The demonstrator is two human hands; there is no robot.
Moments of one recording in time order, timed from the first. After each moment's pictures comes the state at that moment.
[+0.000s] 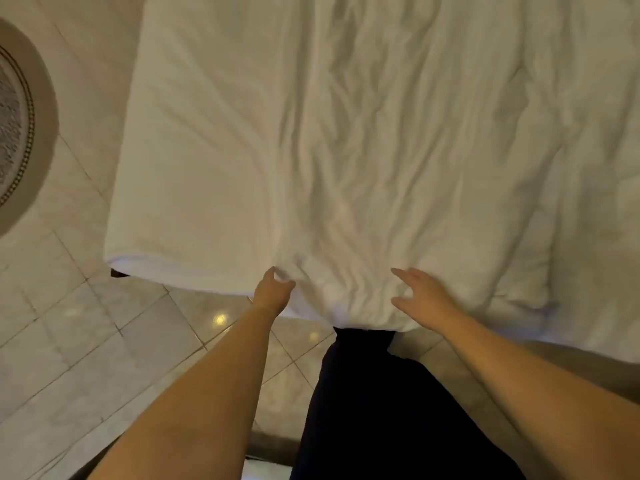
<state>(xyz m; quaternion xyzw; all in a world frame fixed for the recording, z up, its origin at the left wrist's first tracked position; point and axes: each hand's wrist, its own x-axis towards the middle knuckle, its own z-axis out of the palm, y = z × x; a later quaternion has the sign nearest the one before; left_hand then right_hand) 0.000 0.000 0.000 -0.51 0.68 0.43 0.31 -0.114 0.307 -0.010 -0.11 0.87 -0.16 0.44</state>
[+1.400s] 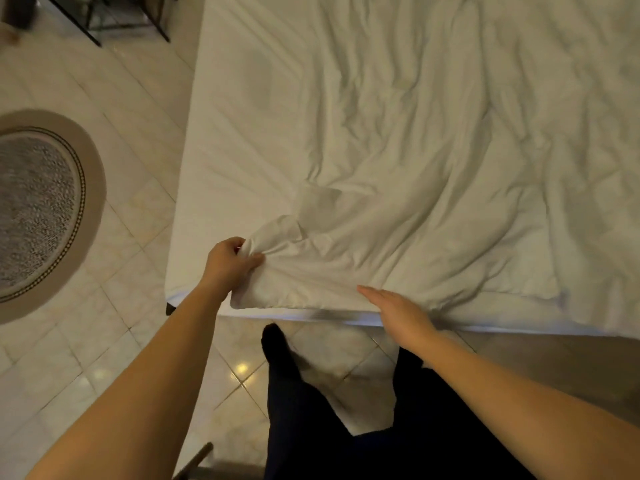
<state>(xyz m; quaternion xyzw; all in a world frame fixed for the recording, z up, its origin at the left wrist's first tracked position) -0.005 -0.138 0.155 -0.40 0.81 0.39 0.16 -0.025 0.227 0.063 -0.26 0.85 -0.22 0.40</state>
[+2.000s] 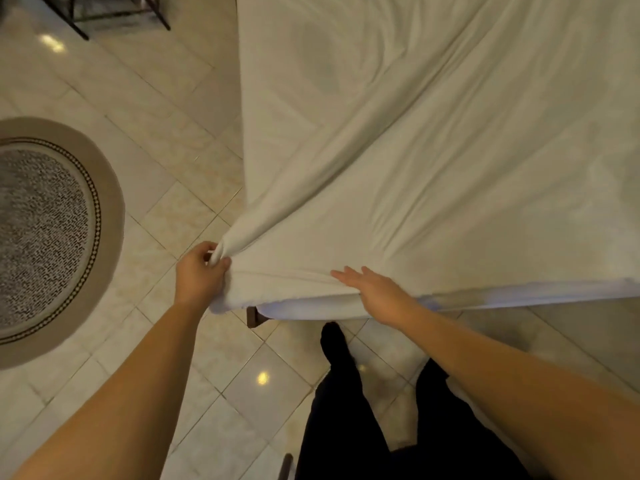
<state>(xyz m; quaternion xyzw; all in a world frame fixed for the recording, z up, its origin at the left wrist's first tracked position) 0.081 -0.512 0.110 -0.35 0.86 0.35 0.10 0.043 -0.157 0.049 -0.22 0.84 -0.25 0.43</state>
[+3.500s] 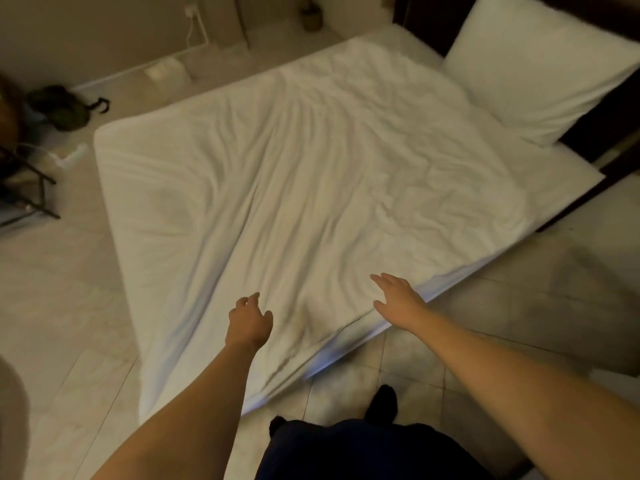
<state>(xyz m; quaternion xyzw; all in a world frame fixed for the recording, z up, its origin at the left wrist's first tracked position) 0.006 -0.177 0.158 -0.10 0.93 0.21 0.27 0.041 0.171 0.161 0.06 0.93 -0.22 0.28</state>
